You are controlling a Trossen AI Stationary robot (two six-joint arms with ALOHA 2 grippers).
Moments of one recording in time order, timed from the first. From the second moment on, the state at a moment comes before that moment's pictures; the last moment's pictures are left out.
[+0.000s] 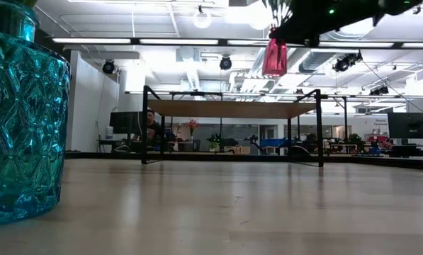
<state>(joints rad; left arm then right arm) -1.01 2.05 1.95 -0.76 -0.63 -1.74 -0.46 0.96 0.71 0.18 0.06 -0.11</state>
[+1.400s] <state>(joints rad) -1.00 2.05 1.95 -0.78 -0.65 -1.79 -0.71 1.26 0.82 0.07 -0.17 -0.16</state>
